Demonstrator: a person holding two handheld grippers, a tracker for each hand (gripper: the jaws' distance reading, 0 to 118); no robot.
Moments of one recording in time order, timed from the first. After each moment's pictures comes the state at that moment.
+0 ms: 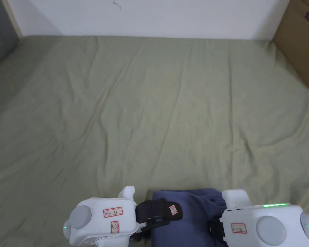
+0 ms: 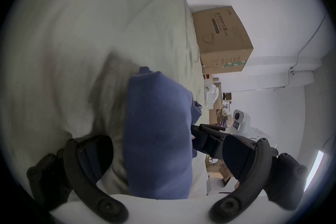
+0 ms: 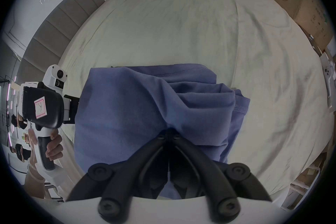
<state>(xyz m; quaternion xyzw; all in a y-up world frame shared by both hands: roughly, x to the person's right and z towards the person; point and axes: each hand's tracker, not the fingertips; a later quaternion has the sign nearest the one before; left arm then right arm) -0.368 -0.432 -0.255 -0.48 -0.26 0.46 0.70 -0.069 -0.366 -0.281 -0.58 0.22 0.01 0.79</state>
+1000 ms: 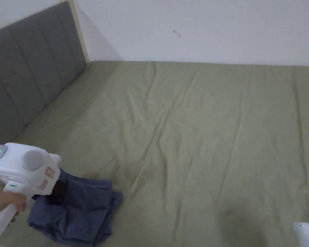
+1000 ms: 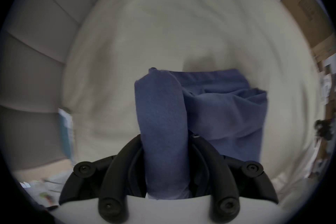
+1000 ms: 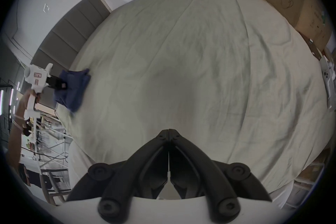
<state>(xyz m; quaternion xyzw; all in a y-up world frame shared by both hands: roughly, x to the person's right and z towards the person) -0.696 -0.320 -0.279 -0.65 0.14 -0.01 0.75 -0.112 -0.329 -0.285 -0.55 0.22 -0.01 0.81</state>
